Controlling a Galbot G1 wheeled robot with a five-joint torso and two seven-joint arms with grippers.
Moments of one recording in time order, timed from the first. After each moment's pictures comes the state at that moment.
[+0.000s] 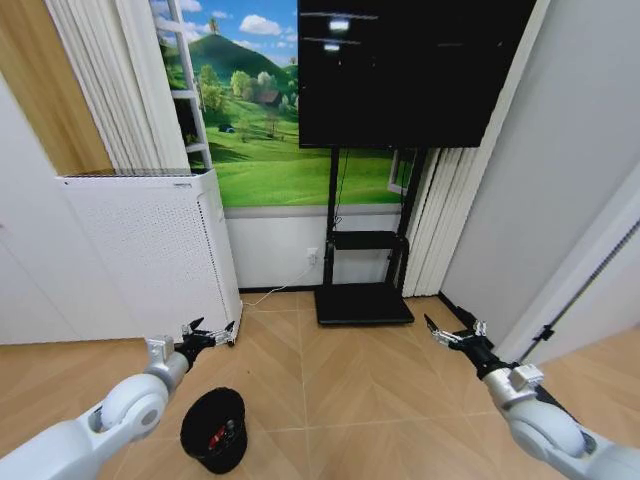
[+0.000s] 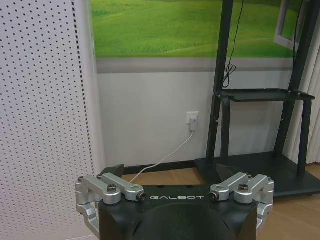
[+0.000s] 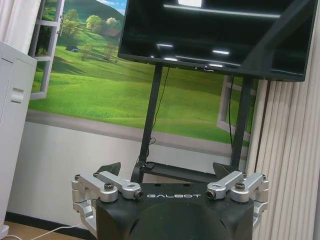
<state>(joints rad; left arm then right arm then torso) 1.18 -0.46 -0.23 -2.06 -1.08 0.12 -0.41 -1.57 0.37 0.48 1.87 0.83 0.50 0.27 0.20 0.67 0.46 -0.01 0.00</state>
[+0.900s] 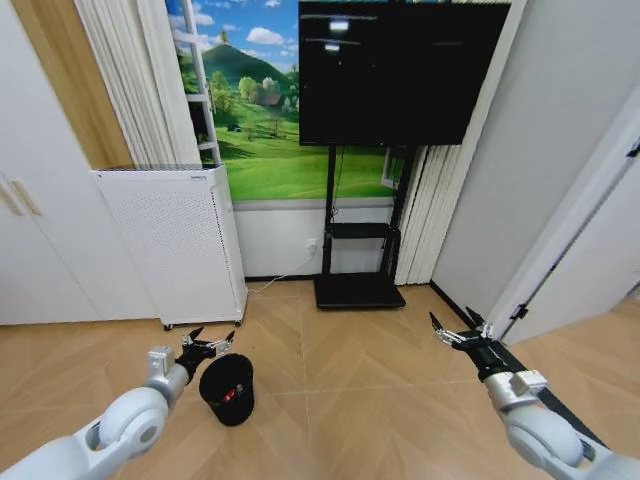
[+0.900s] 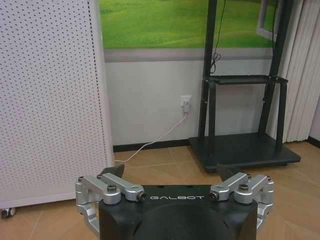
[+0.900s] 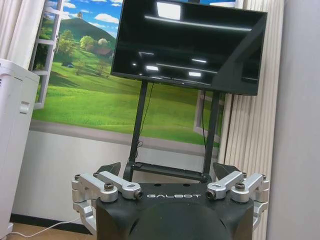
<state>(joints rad) 1.26 -0.47 -0.25 -2.09 -1.05 0.12 -0.43 -1.59 0.44 0.51 1.89 0.78 0.49 0.35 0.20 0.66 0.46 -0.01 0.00</state>
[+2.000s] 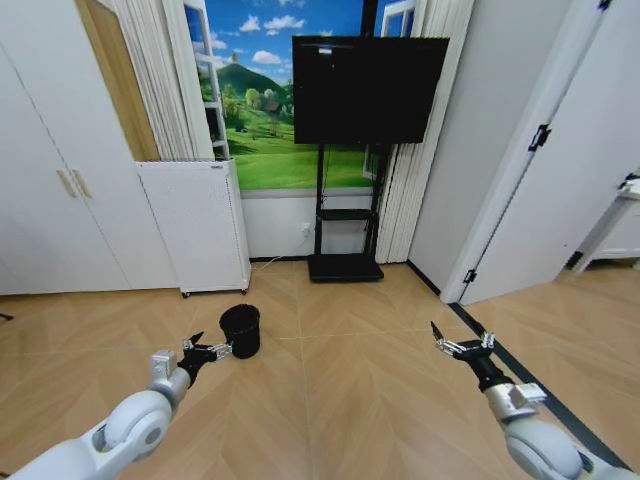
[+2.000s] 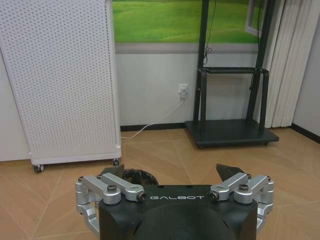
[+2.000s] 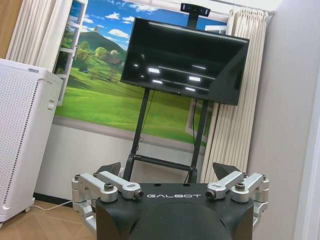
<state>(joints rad) 1.23 -0.51 -0.22 -2.05 -1.04 0.12 -0.46 -1.58 0.48 0.49 1.83 0.68 0.52 0.34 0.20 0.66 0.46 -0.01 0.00</state>
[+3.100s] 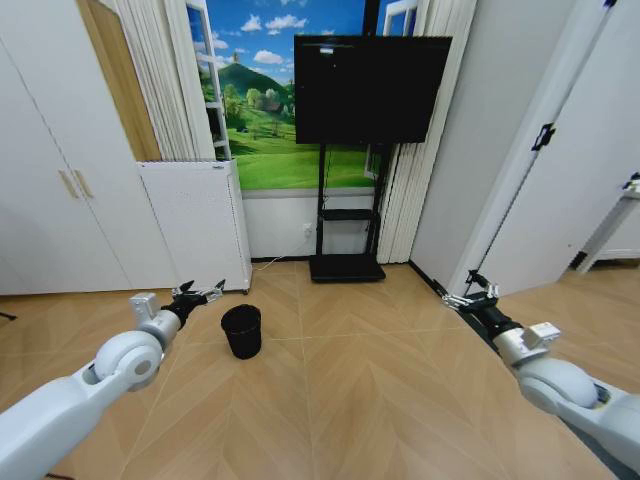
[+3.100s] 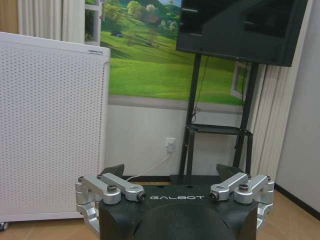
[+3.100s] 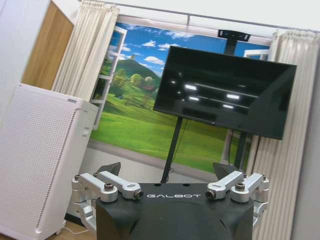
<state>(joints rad) 0.89 -0.45 -0.19 -2.00 -1.26 0.13 -0.38 -1.46 0.07 0.49 1.89 1.02 0.53 0.24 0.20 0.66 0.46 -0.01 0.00</state>
